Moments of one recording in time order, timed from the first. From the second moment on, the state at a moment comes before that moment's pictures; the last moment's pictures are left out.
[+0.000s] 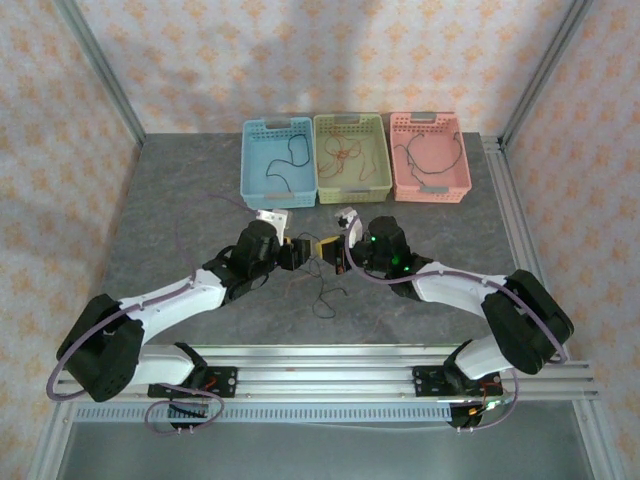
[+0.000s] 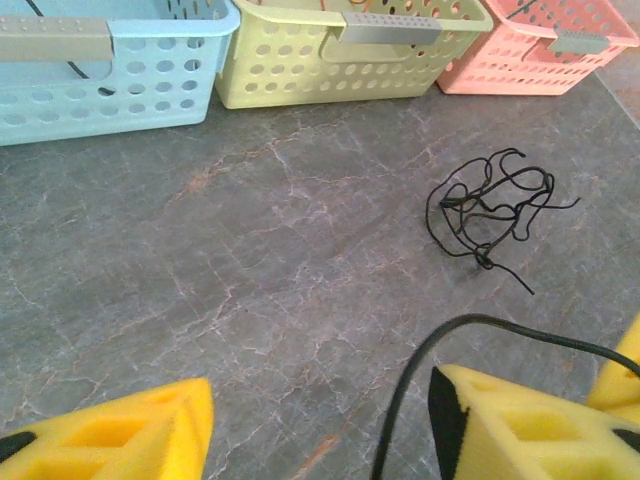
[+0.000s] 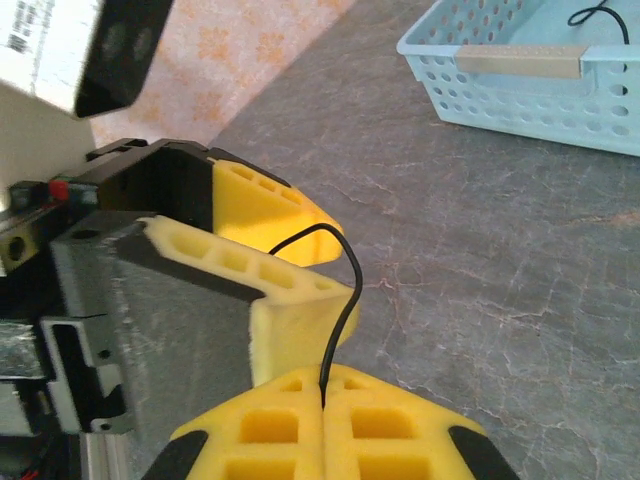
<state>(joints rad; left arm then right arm) -0.59 1.29 0.64 0.08 -0.03 -0.44 0.67 1.43 0.65 0.44 -0.46 0.36</state>
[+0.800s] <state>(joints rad) -0.61 1.20 0.66 0.02 -0.15 -0.43 0.70 1.30 0.61 0.37 0.17 0.26</state>
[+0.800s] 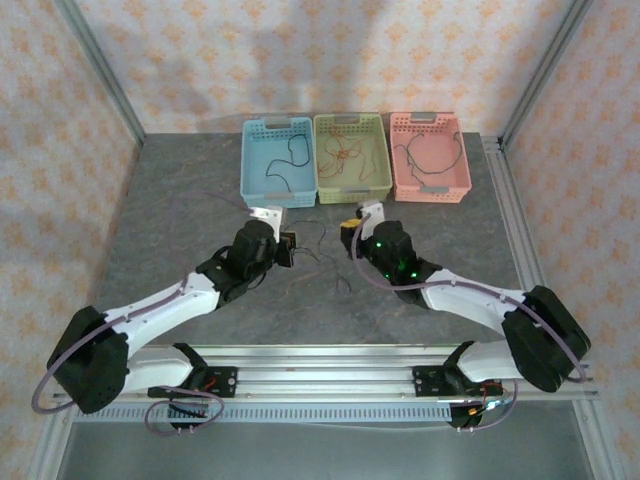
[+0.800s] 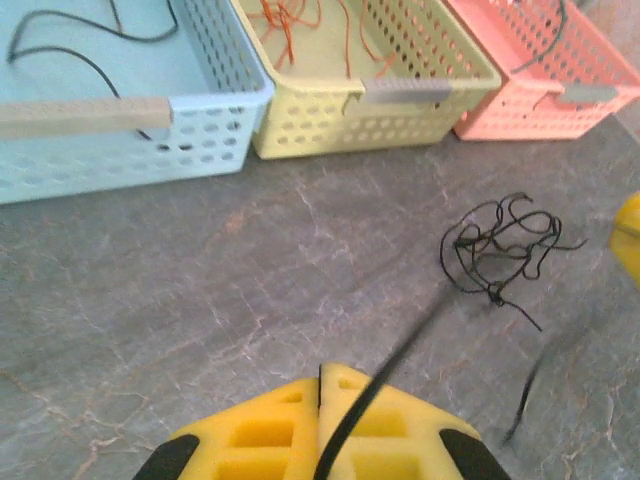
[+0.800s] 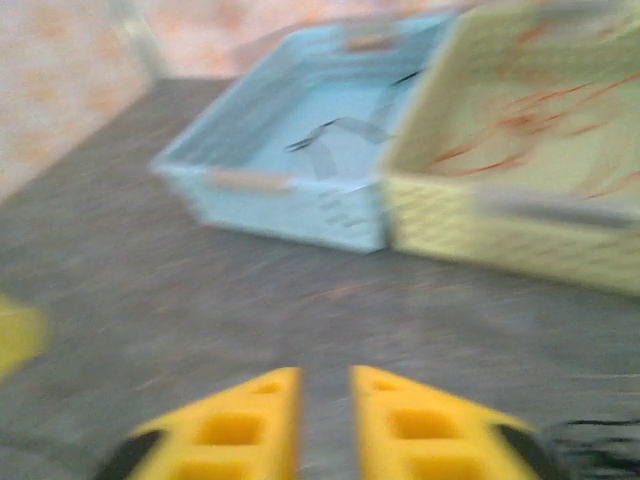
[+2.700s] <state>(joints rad) -0.25 2.26 2.00 -0.65 -0.34 -0.49 0.68 1.30 0.46 0.54 0.50 0.32</state>
